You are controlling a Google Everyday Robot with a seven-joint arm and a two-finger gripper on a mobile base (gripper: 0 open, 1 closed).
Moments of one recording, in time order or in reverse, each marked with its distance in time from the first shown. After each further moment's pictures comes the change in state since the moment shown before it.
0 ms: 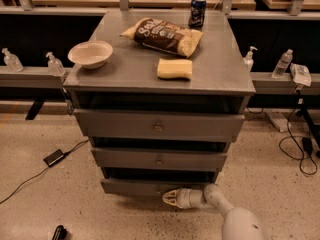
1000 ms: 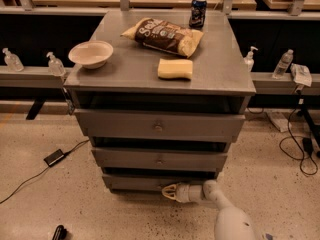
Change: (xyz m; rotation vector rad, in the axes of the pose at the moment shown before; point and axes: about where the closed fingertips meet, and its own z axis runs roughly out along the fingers) arm -0.001 -0.025 0.006 0.025 -0.028 -0.027
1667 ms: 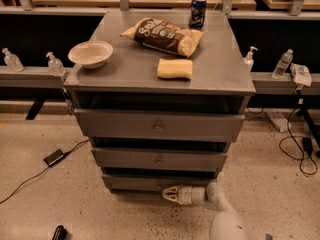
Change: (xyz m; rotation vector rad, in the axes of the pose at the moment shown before) arm -0.004 0.013 -0.006 -0.012 -0.096 0.033
